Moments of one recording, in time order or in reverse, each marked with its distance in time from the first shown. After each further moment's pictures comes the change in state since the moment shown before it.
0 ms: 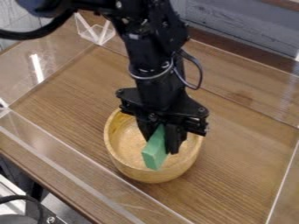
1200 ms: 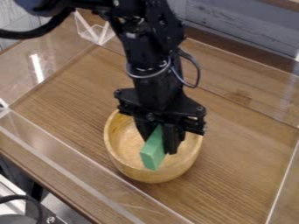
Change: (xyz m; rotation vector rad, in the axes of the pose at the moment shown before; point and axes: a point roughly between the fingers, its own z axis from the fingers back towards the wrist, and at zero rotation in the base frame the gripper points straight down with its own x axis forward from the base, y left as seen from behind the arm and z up) arm -0.001 0.003 0.001 -0.013 0.010 0.020
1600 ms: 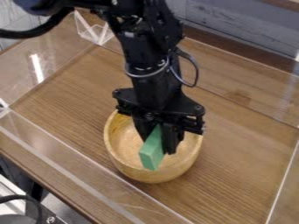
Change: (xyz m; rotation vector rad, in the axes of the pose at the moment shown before) arm -0.001 -0.001 0.001 -0.005 0.005 0.001
